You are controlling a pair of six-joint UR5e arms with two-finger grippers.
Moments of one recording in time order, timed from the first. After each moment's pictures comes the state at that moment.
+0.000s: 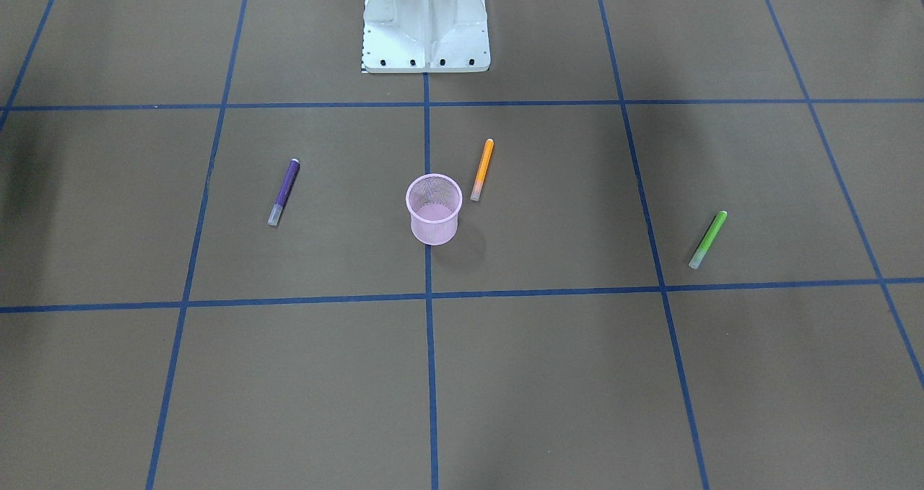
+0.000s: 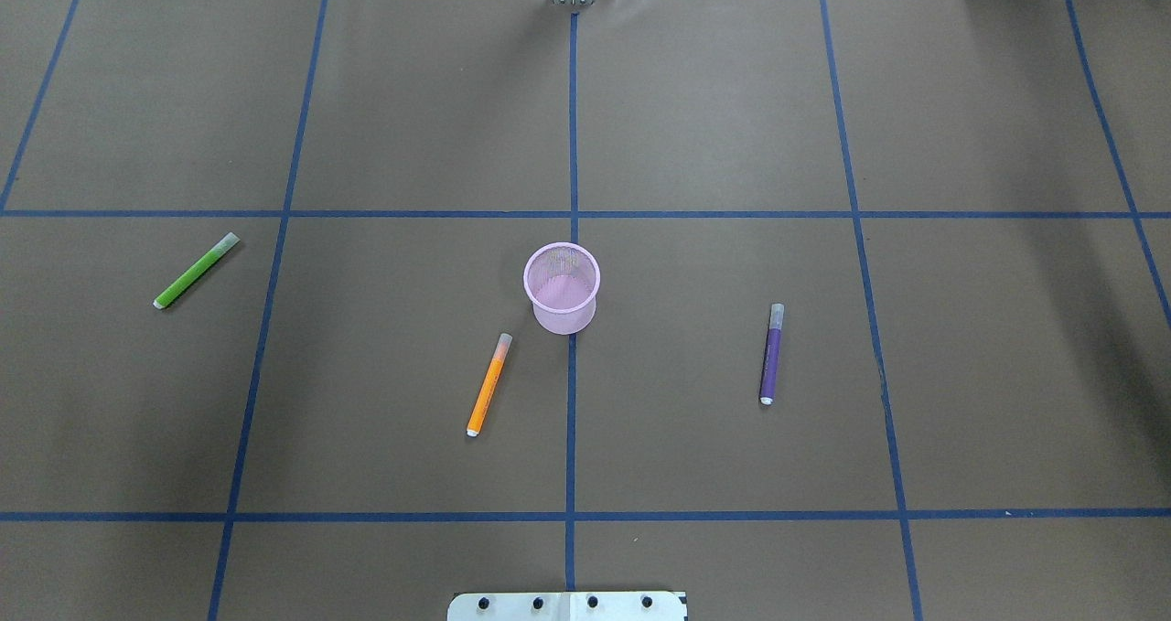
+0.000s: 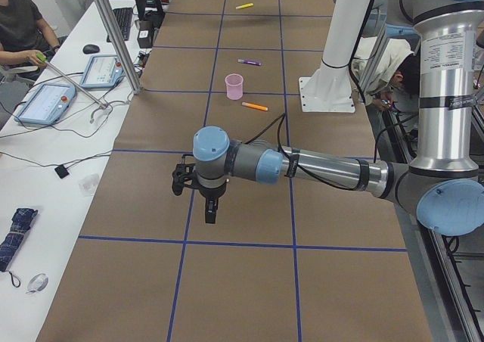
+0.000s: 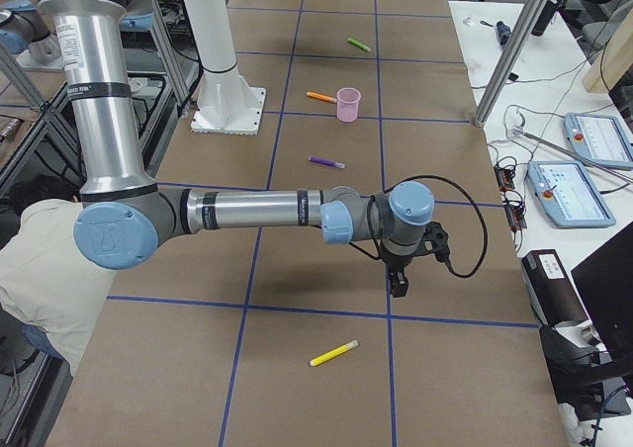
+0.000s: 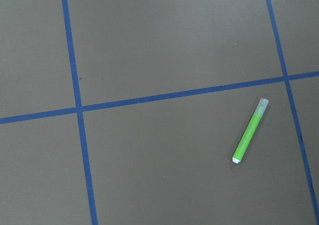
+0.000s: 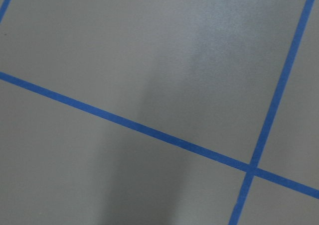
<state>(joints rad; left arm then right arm) -1.50 -1.50 -1.77 -1.62 -2.36 -0.20 1.49 -1.43 1.50 -1.53 2.35 0.01</state>
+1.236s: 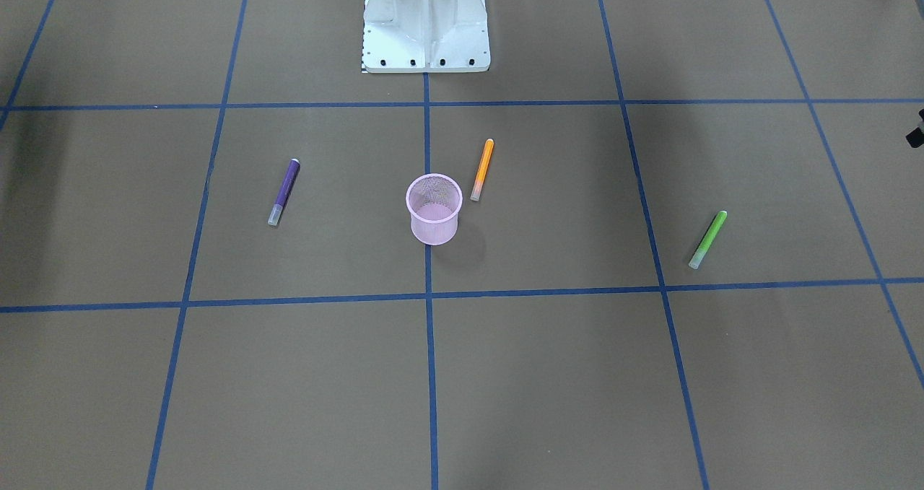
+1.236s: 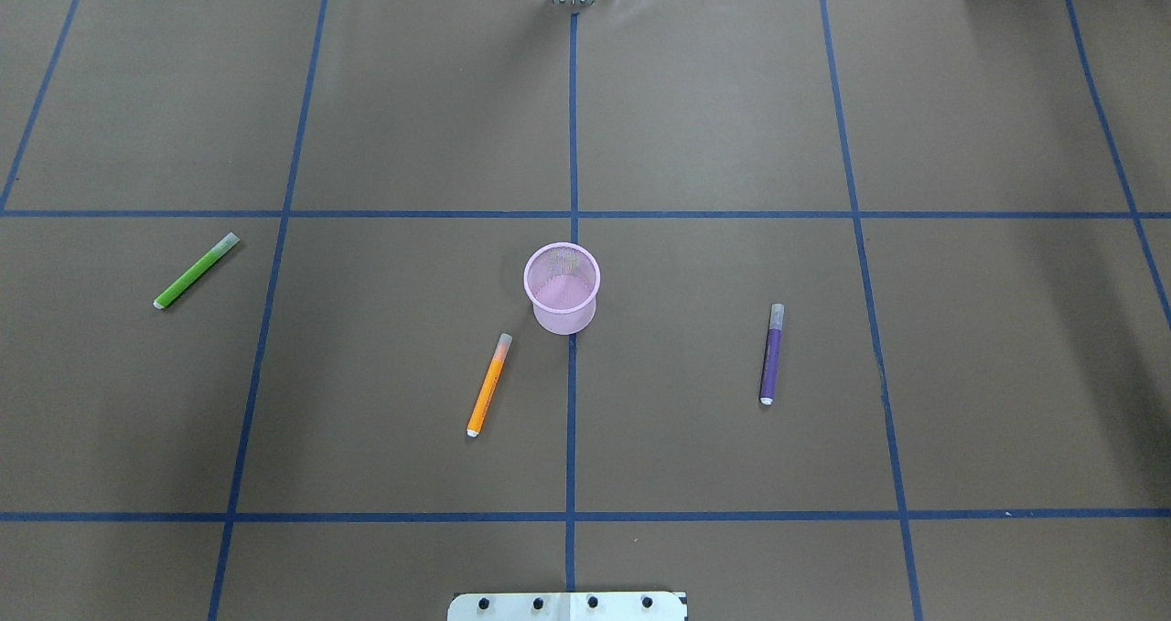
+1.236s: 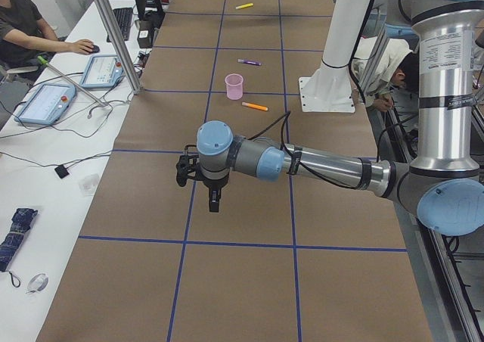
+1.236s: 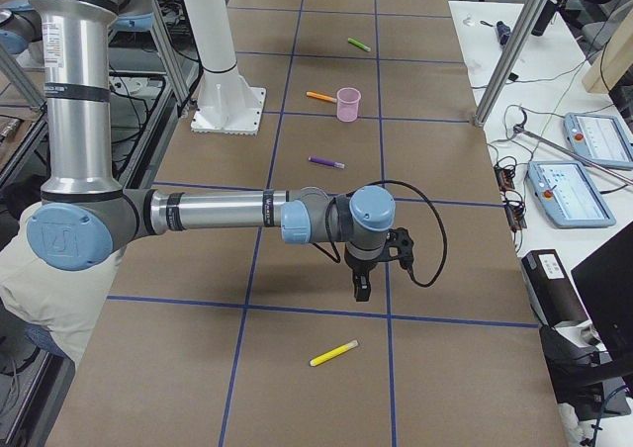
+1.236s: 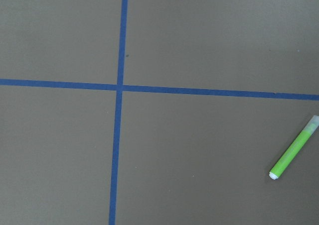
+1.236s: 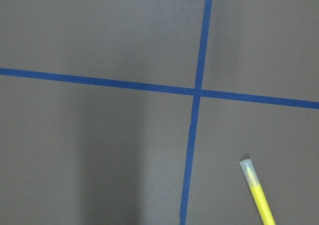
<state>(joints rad) -1.44 -1.48 -1.83 -1.70 -2.41 -0.29 1.50 -1.60 1.66 -1.54 2.35 0.01</state>
